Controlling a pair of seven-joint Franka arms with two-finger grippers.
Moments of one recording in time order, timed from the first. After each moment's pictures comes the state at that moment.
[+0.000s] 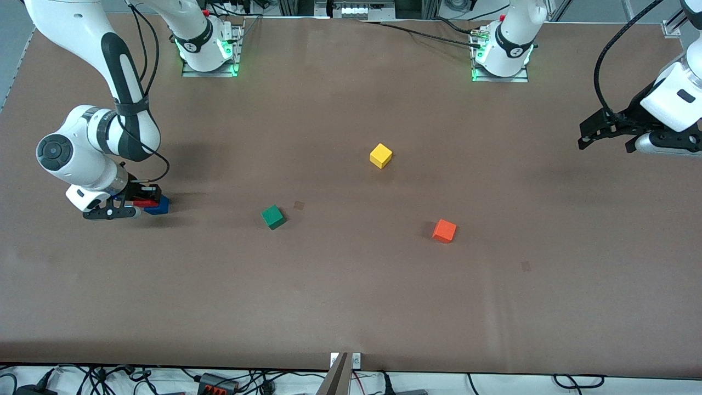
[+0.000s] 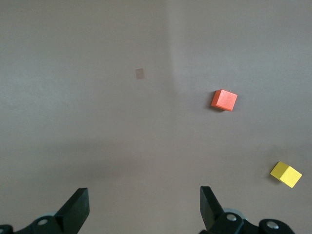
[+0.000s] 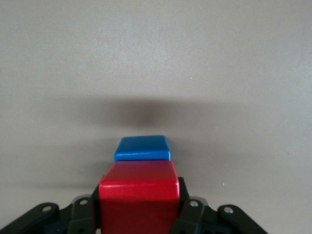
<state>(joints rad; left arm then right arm) 0.03 -0.04 -0.07 -1.71 -0.04 1.71 0.02 0.37 0.40 -0.47 -2.12 0.16 2.45 -0.28</state>
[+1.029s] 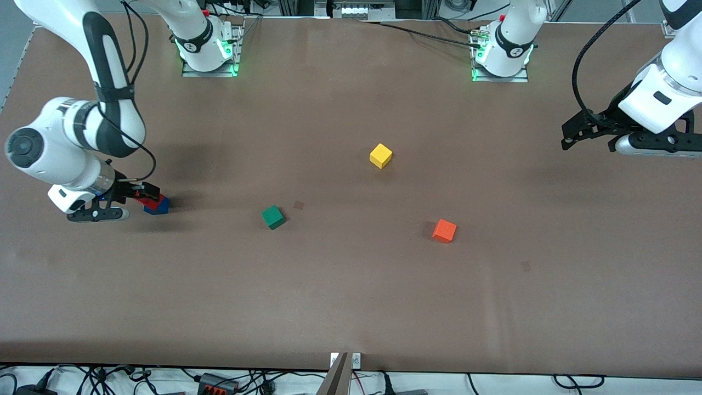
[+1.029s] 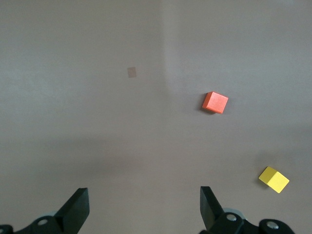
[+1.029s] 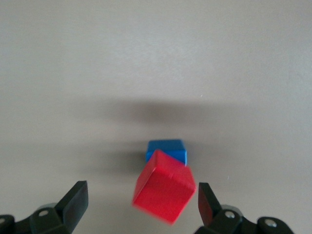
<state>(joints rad) 0.03 -0.03 -0.12 -1.70 -0.04 1.71 -0.08 0.38 0.32 -0.47 -1.97 0.17 2.19 -0.25</state>
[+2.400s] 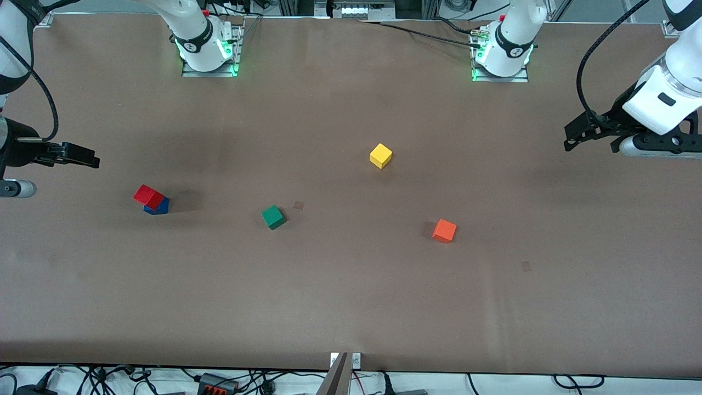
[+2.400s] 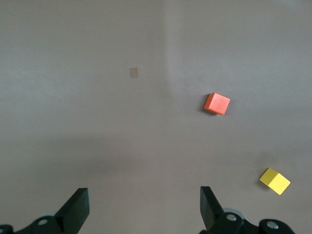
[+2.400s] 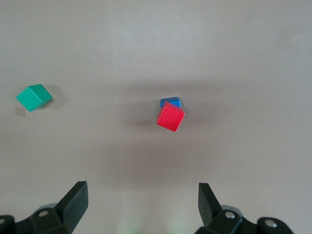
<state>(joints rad) 0.04 -0.03 -0.12 -1.70 -0.04 1.71 -0.08 0.38 0.28 -0.51 -1.38 0.12 1.47 -0.09</state>
